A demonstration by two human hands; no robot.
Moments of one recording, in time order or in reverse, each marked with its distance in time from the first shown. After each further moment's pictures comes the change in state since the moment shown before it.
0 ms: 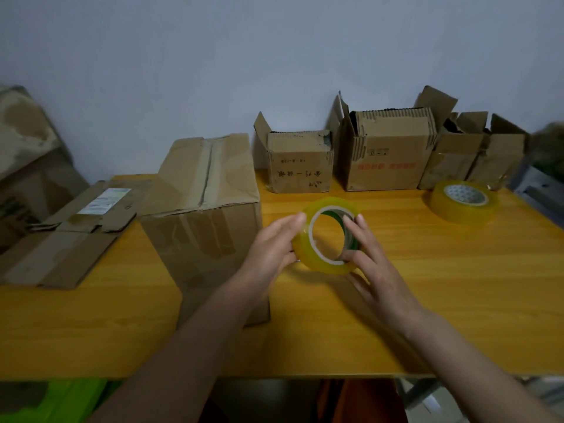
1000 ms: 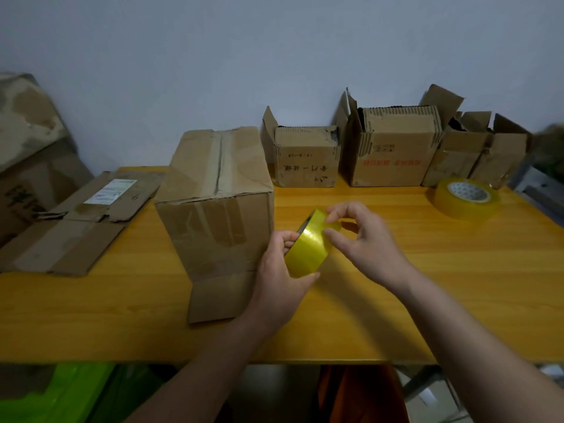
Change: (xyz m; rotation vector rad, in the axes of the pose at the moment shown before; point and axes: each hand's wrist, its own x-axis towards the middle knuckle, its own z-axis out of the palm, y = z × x) left_hand -0.042 -0.037 -0.002 0.468 0.227 0.365; right_hand 0.057 -0.063 -0.018 0.380 0.053 0.419
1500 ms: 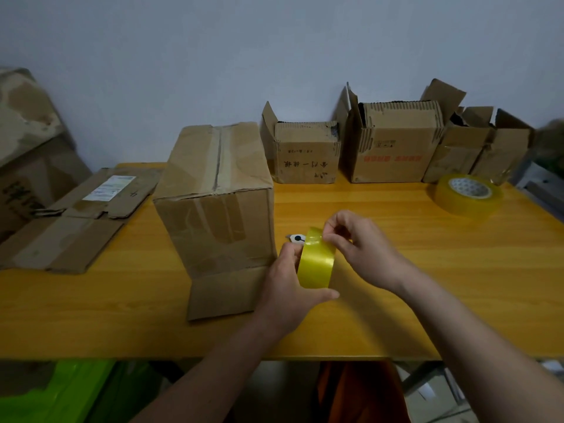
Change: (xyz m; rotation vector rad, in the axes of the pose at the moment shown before) left_hand -0.008 -0.007 0.009 0.045 -0.161 -0.167; right_hand -0.001 0.004 -0.001 -0.172 -0.173 -0.034
